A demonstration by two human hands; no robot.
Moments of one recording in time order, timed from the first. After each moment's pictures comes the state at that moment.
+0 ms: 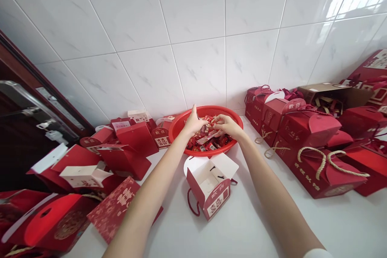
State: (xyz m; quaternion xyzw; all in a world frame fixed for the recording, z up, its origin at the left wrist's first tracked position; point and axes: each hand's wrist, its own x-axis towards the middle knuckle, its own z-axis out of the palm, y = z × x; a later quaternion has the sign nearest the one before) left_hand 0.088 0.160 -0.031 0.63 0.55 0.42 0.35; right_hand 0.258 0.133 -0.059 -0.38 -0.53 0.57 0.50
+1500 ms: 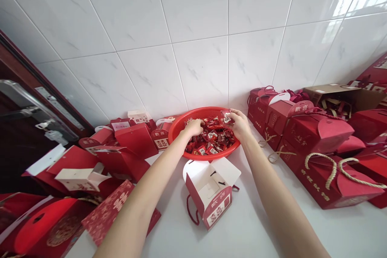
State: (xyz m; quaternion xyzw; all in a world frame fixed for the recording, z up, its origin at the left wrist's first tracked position) left_hand 0.080 0.187 -0.041 0.79 0.60 0.03 0.06; right_hand 0.261 0.142 -0.051 -0.38 -0.28 0.53 0.71
